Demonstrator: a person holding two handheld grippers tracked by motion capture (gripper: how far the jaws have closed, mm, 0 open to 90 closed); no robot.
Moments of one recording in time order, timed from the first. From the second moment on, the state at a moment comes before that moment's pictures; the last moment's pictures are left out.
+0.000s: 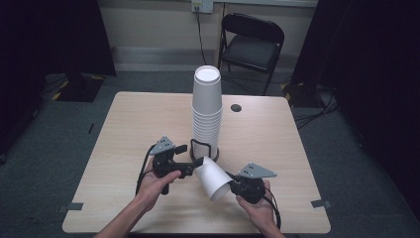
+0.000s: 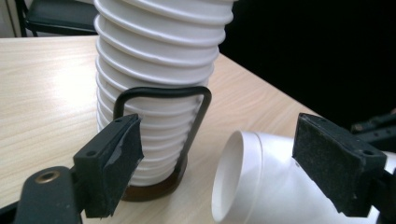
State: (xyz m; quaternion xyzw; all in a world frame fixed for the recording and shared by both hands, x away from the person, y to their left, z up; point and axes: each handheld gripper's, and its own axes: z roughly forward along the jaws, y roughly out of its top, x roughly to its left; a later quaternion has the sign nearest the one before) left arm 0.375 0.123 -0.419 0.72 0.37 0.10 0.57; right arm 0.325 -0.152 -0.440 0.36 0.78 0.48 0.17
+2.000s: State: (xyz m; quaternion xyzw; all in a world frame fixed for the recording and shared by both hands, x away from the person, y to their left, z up) left arm 0.328 0.085 -0.447 0.88 0.00 0.20 0.42; right arm 0.348 -0.160 -0.430 0.36 0.86 0.36 0.01
